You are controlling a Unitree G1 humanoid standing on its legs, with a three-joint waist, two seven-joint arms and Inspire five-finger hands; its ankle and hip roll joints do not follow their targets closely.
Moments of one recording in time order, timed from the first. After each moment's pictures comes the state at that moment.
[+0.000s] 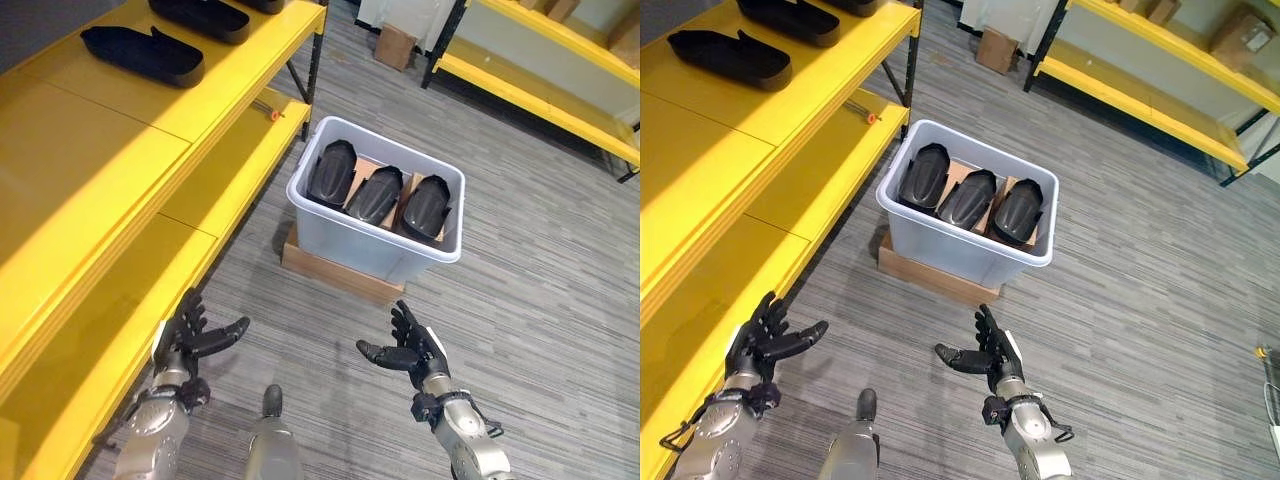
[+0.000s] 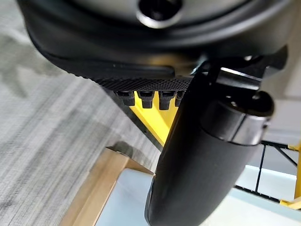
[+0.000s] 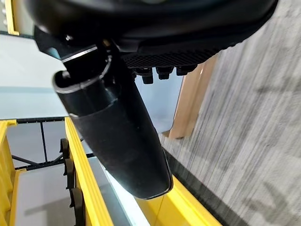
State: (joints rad) left arm 0.11 0.48 -0.05 0.31 -0.58 -0.14 0.09; right arm 0.06 -0.17 0.27 0.28 0.39 -0.10 -0.06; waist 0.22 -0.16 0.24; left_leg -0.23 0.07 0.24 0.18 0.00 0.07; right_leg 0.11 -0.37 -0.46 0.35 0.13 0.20
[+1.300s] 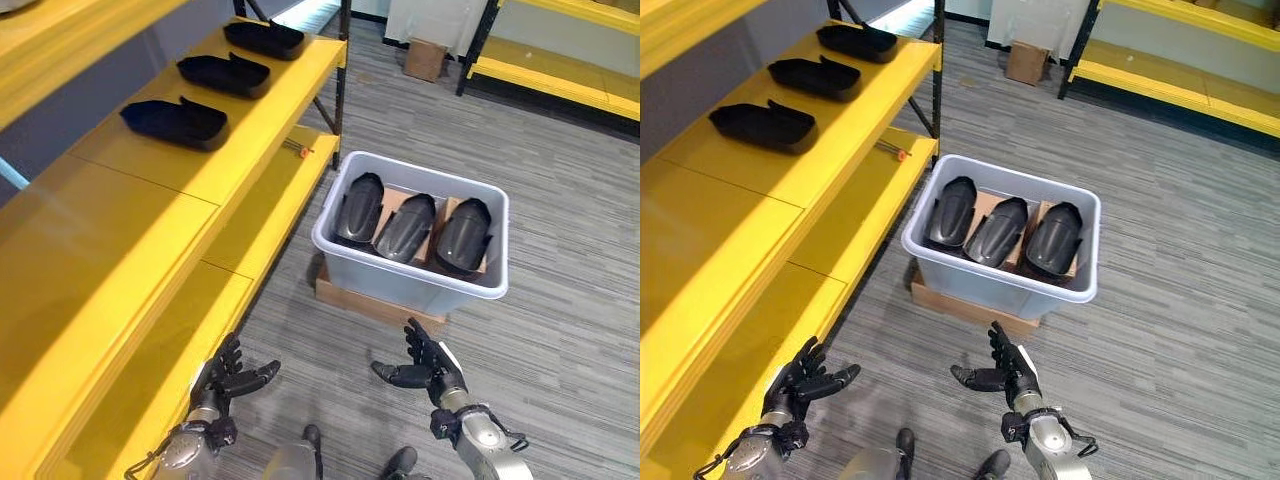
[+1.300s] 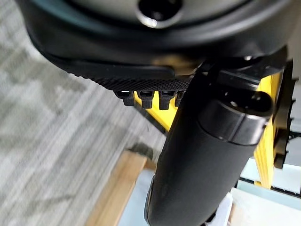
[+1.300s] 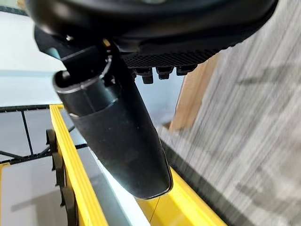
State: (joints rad) left arm 0.18 0.41 -0.11 0.34 -0.58 -0.11 0.06; right arm 0.11 -0.29 0.26 0.27 0.36 -0.08 -0.04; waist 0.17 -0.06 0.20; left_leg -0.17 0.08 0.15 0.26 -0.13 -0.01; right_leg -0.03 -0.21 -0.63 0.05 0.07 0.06
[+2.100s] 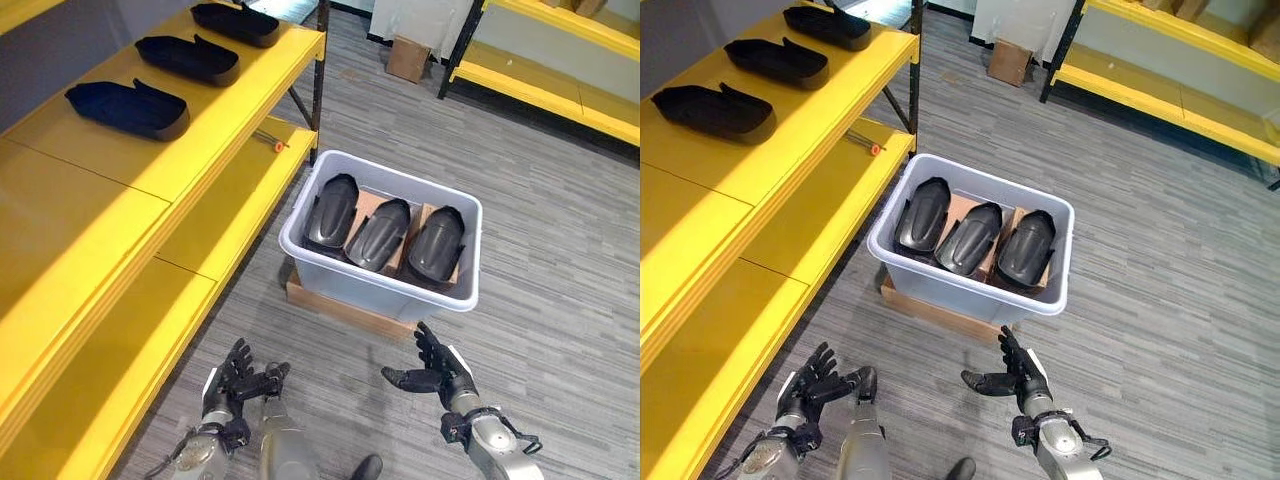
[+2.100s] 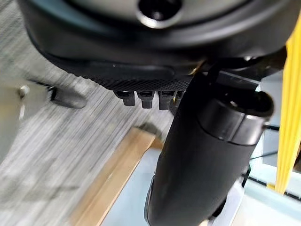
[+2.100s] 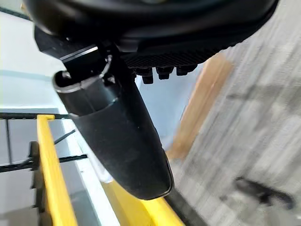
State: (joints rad) left arm 0.20 0.37 -0.06 0.38 -0.59 -0.11 0.08; right arm 0.11 -0.29 0.31 0.28 0.37 -0.09 -0.03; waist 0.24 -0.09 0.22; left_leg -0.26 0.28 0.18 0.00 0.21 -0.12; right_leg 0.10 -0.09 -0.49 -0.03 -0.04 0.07
